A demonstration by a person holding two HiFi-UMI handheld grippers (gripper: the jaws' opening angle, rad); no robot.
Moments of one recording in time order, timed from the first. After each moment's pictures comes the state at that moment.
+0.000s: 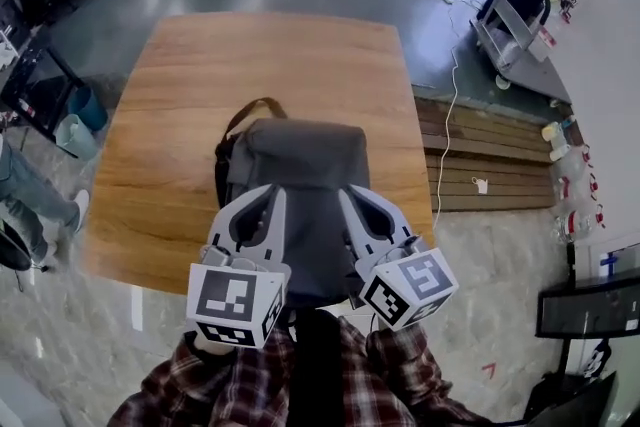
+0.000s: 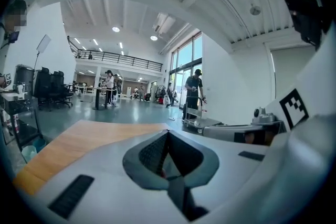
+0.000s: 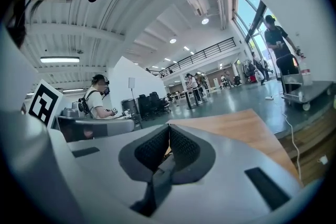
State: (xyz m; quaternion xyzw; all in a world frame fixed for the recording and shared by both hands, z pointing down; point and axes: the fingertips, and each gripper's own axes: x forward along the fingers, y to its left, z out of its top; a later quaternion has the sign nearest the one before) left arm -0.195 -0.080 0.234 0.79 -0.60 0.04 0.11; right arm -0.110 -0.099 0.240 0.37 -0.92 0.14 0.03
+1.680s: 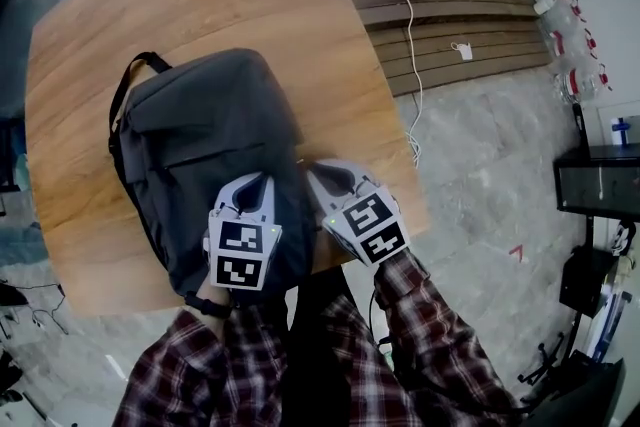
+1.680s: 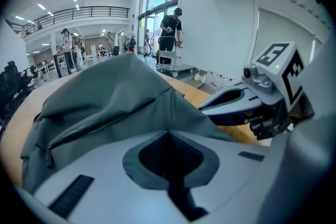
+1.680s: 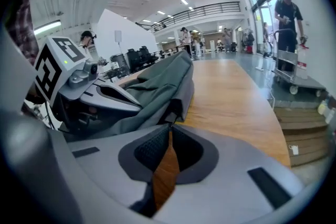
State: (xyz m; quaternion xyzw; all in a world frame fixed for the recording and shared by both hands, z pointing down) left arm -0.033 -0.138 0.515 0.82 -0.42 0.32 0.22; right arm 0.029 -0.139 0.514 0.37 -0.86 0.21 0.27
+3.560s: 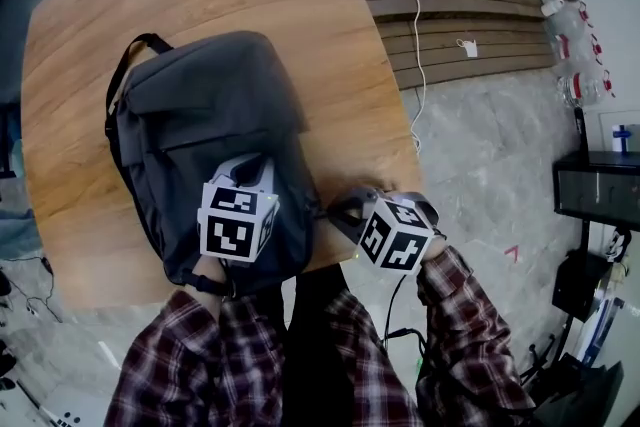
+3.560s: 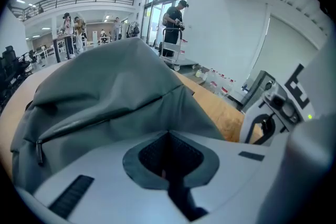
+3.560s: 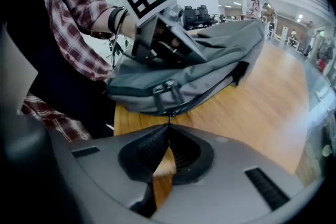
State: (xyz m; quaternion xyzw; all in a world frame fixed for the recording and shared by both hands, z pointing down) left arm -0.034 -0.160 0.532 0.81 -0.40 0.33 0.28; right arm 0.046 -0.042 0.547 0.05 -0.87 0.12 0.48
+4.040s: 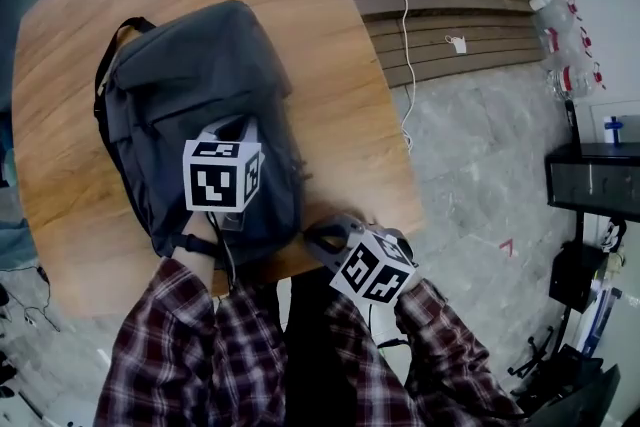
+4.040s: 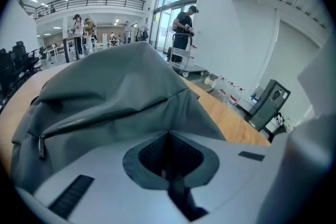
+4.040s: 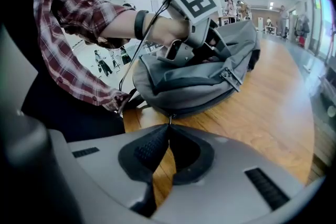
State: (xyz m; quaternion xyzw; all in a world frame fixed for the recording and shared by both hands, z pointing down) left arm -0.040 -0.230 0.532 0.79 -0.44 0.30 0.29; right arm 0.013 -0.012 0.540 0.13 -0.88 0.20 0.41
